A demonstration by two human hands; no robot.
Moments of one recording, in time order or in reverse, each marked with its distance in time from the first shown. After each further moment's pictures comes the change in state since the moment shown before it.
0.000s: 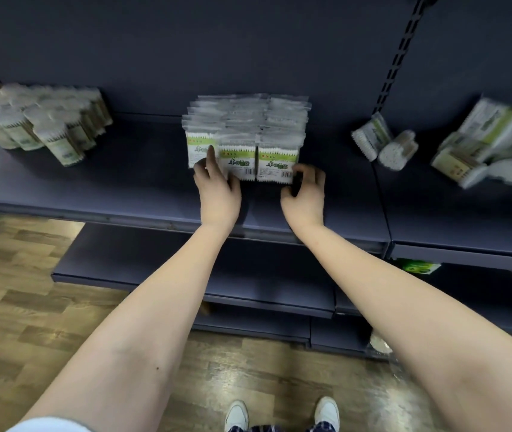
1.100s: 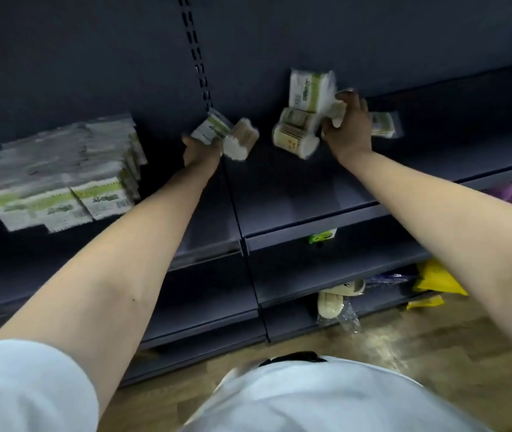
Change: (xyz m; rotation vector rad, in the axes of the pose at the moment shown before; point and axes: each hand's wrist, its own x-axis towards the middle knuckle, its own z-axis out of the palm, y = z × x) left_hand 0.021 0.178 0.210 -0.180 -0.483 -0.323; right_hand 0.107 0.146 -0.295 -0.328 0.378 0.050
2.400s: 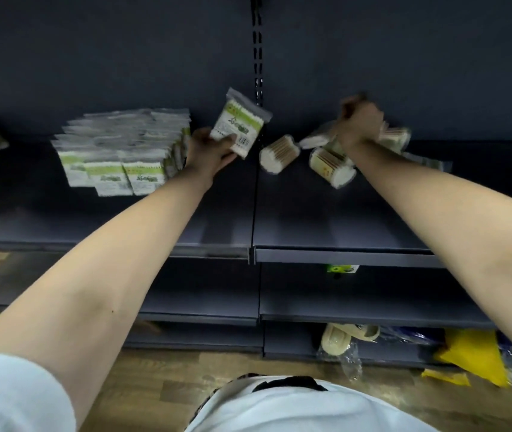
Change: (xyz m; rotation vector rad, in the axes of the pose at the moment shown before) left_hand -0.032 0.006 -0.051 -0.688 0.013 0.036; right_hand 0.059 -0.054 0.031 -0.083 -0.084 -0.024
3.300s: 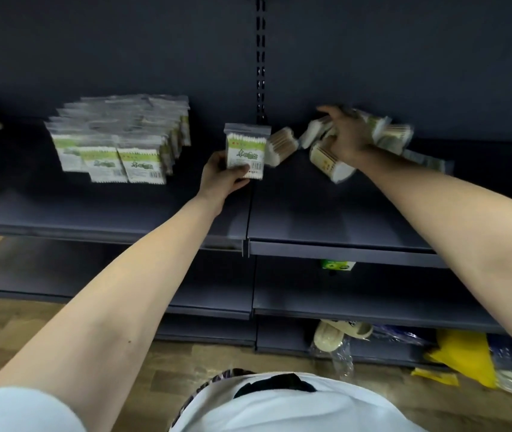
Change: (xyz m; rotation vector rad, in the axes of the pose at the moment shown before) left_hand -0.034 -0.052 0.002 0.030 -0.040 -0.041; right_hand 0.006 0.032 0.023 -0.175 -0.370 -0.431
